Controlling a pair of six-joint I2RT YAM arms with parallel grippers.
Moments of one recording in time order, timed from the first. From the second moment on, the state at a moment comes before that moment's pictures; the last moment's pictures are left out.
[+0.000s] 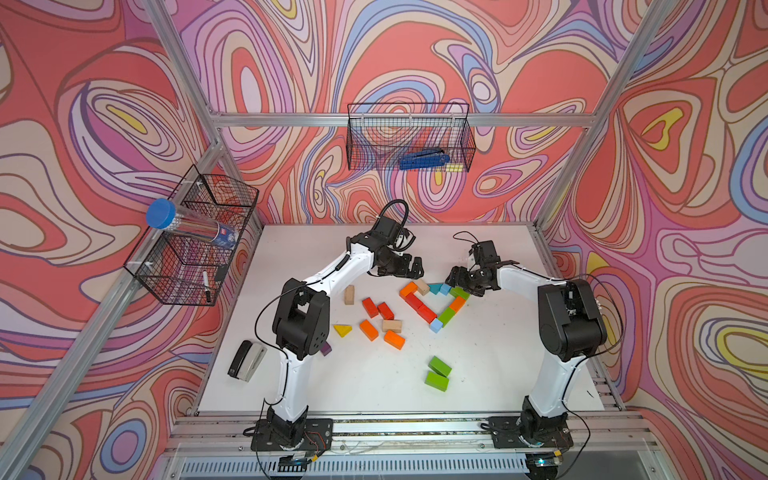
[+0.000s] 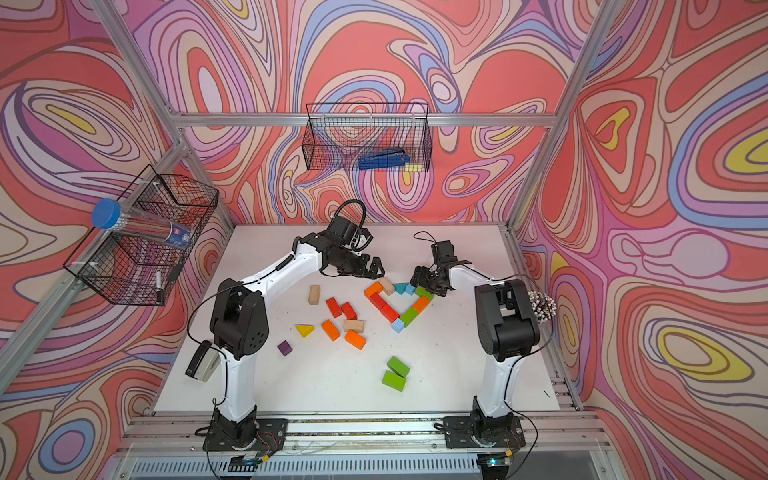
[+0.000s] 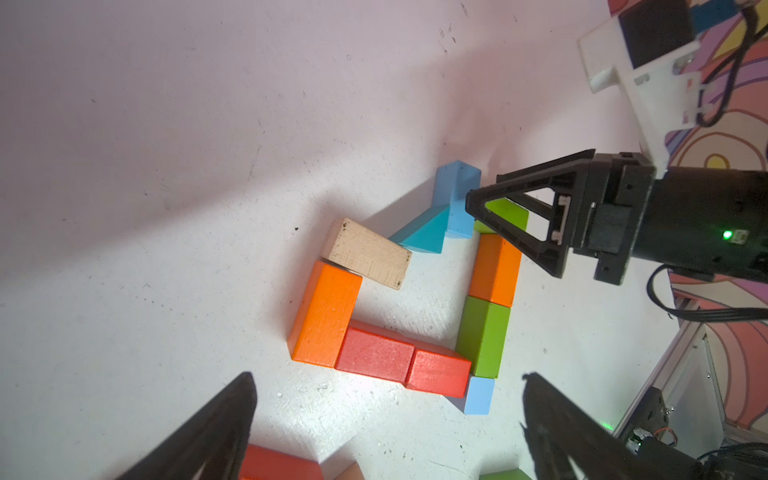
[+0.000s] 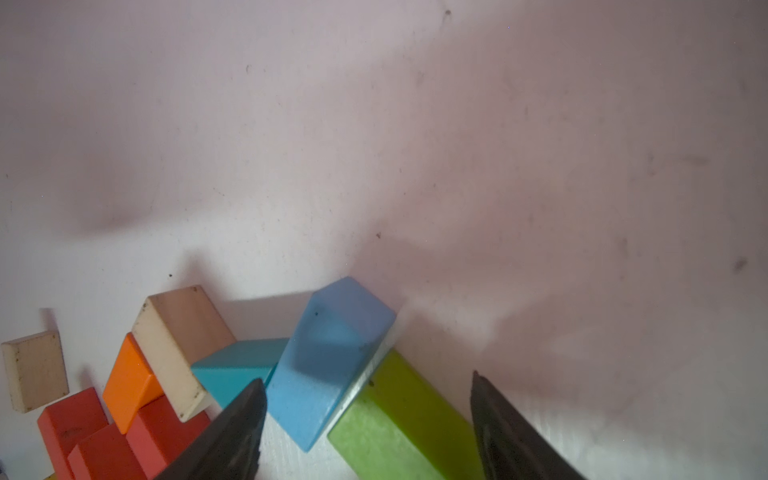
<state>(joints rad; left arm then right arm) -0.52 2.07 1.81 -0.75 0.37 -0.29 0.17 1.90 1.22 -0.37 -0.24 0.43</state>
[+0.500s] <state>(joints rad) -0.50 2.06 1.81 -0.76 0.36 -0.28 0.19 1.49 0.92 -0.41 -0.24 0.45</state>
